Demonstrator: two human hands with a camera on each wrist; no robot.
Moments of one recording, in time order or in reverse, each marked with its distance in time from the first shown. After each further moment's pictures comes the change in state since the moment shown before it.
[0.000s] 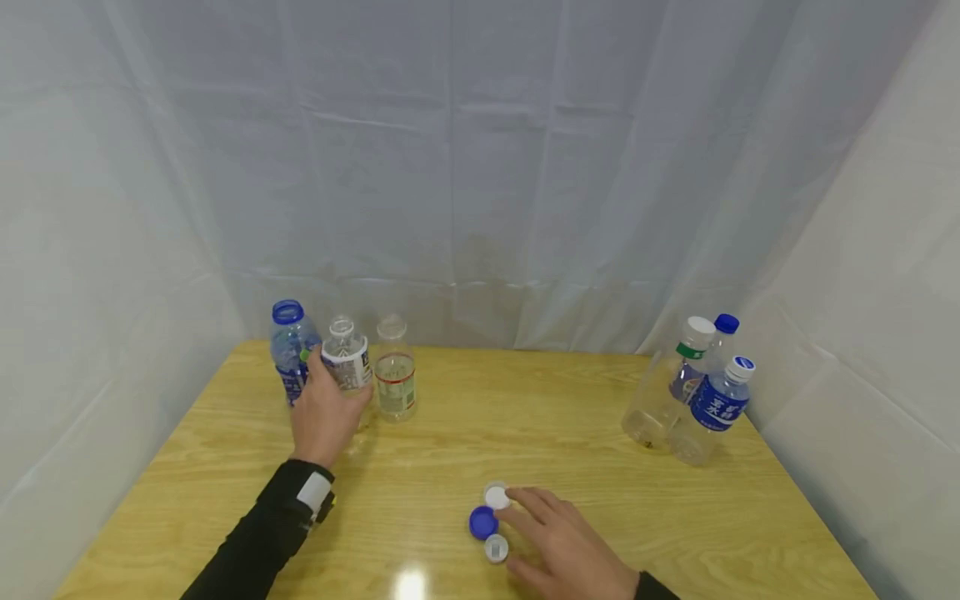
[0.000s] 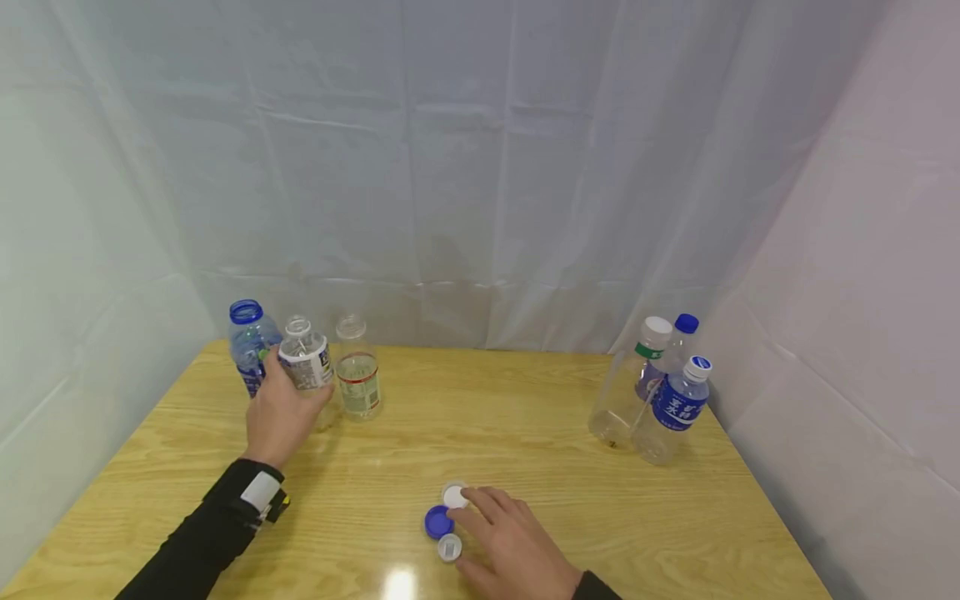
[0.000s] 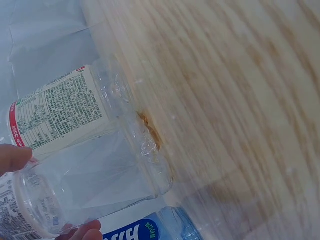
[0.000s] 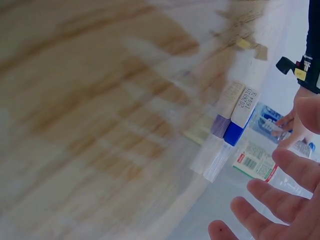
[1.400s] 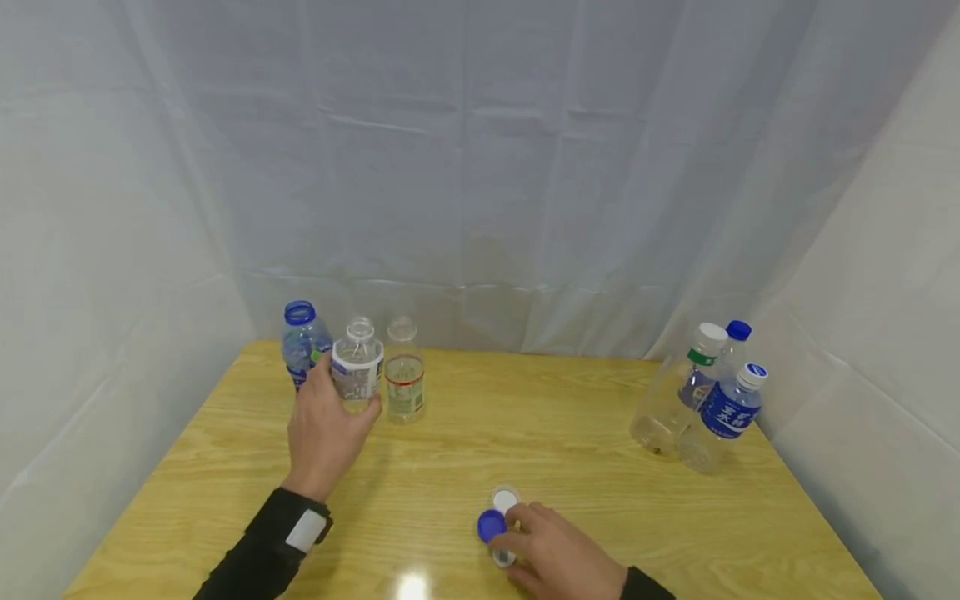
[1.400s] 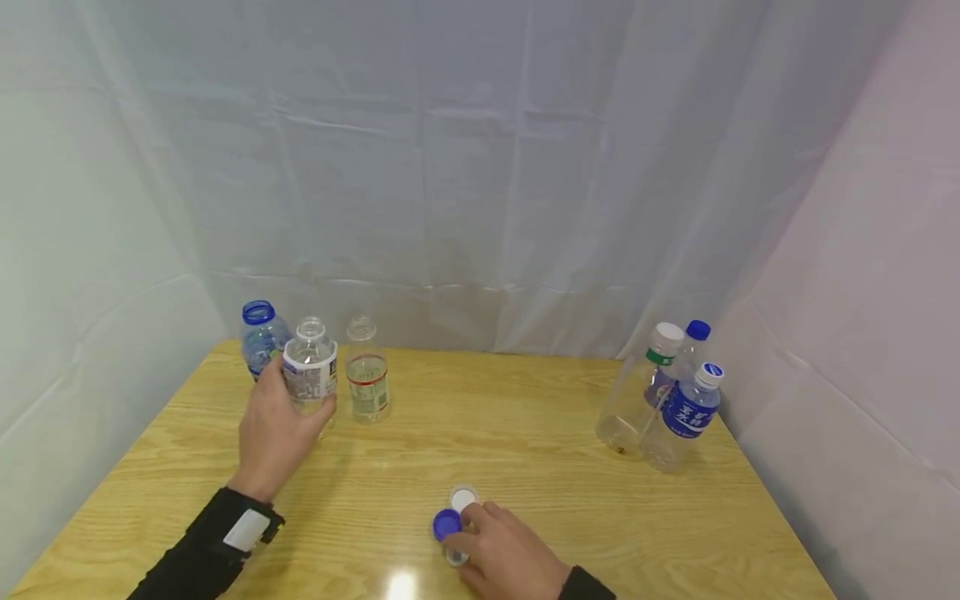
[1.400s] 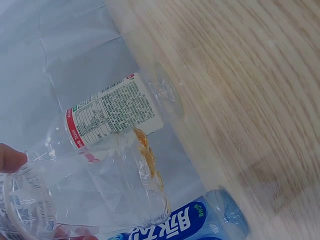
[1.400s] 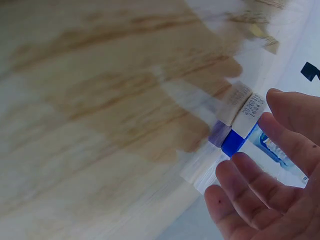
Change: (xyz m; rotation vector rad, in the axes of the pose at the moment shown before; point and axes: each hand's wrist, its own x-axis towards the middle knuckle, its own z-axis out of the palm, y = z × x) left_hand -0.030 0.013 -0.027 -0.009 0.133 0.198; right_hand 0.020 -0.002 0.006 -0.006 -0.065 -0.210
